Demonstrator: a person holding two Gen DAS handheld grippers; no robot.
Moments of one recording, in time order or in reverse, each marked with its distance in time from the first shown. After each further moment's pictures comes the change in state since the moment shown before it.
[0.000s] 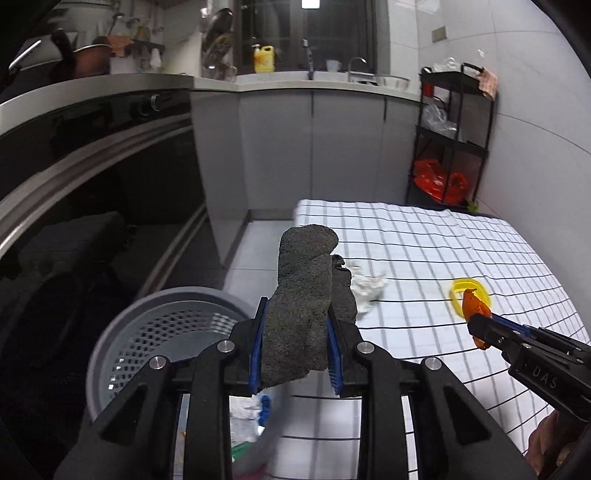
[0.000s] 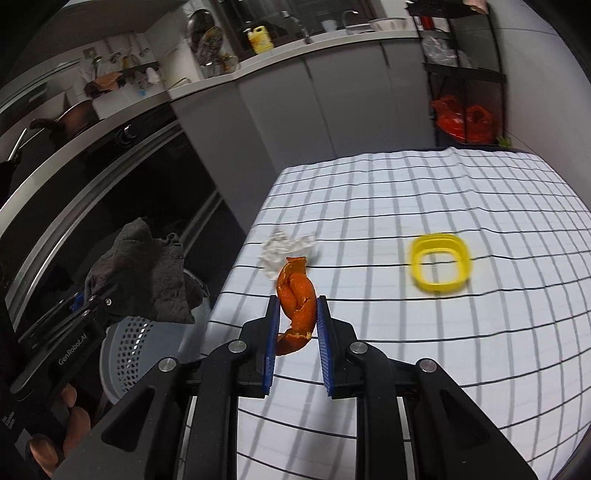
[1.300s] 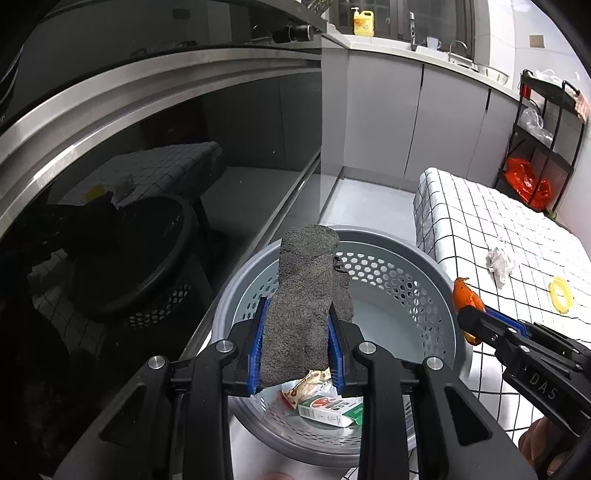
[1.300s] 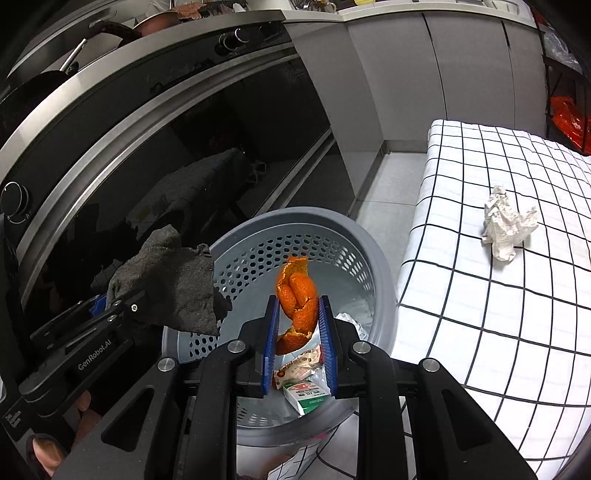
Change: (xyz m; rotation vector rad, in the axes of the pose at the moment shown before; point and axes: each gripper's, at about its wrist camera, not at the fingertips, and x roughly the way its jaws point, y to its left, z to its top) left arm 0.001 0.156 -0.040 -0.178 0.174 0.229; right arm 0.110 0.164 -0.016 -0.166 0.188 0.251
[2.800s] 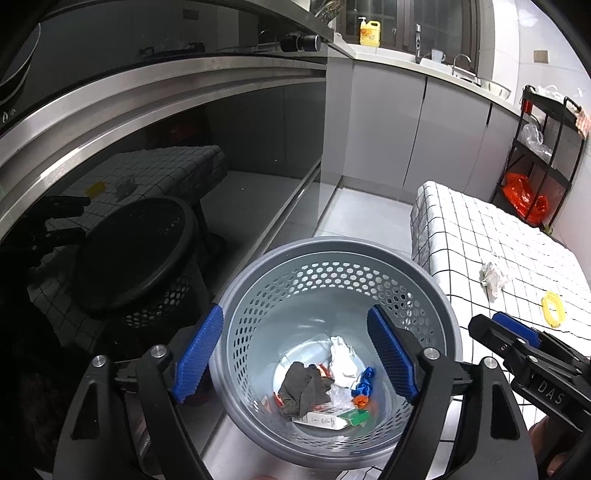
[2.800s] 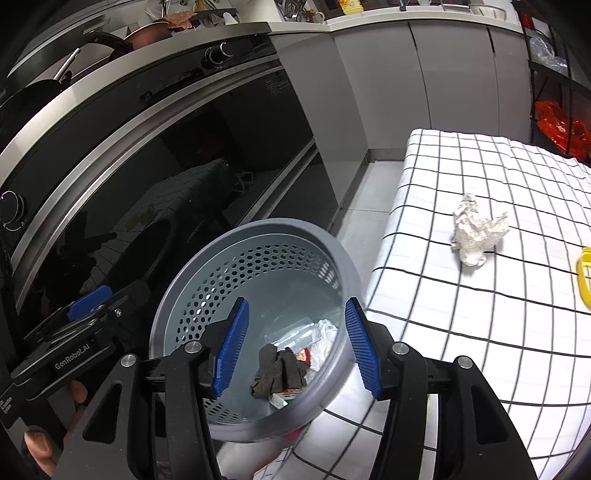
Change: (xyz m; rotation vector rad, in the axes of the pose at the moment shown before) left arm -0.006 0.001 0.002 -0.038 -0.033 -0.024; right arm -0.025 -0.018 -0.007 0.009 -0.045 -0.056
